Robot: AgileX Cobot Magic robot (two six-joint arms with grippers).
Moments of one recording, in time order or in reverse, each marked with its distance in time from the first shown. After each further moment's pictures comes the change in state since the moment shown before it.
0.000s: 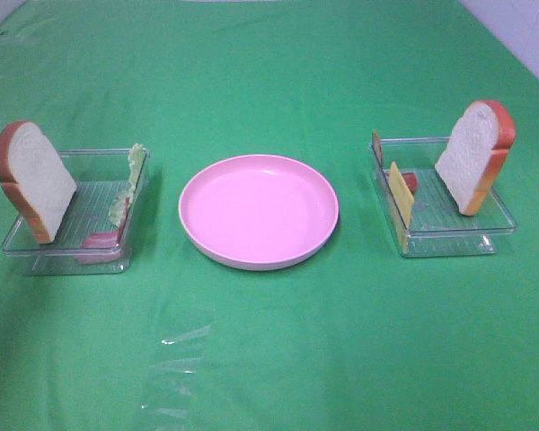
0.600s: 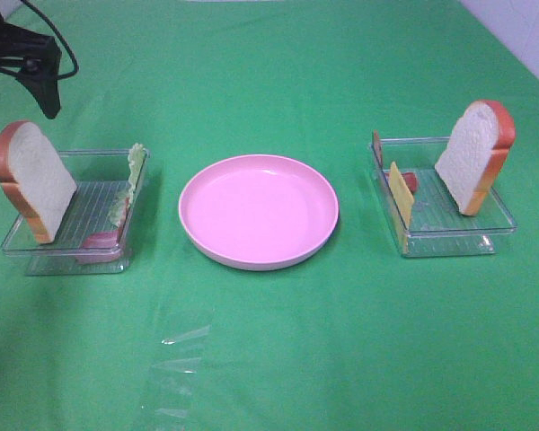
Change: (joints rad) left arm -0.155 0.411 -0.074 0.061 0.001 -0.038; right arm 0.000 0.000 0.000 0.000 0.000 0.000
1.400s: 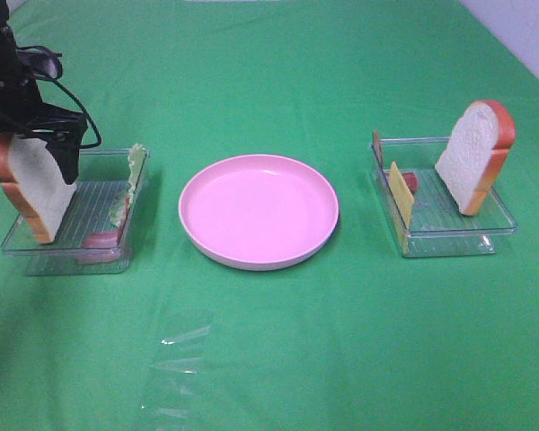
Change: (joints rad) left arm 0.000 0.190 -0.005 0.006 0.005 -0.025; right arm 0.000 0.000 0.000 0.000 0.000 0.000
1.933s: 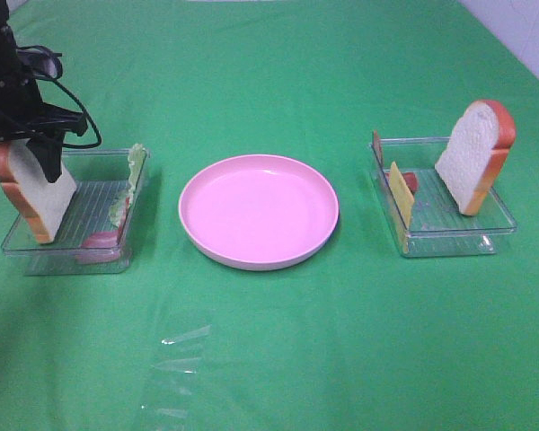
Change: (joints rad) left arm 0.000 0.000 0.000 0.000 0.000 0.000; right arm 0.000 0.000 0.000 0.000 0.000 0.000
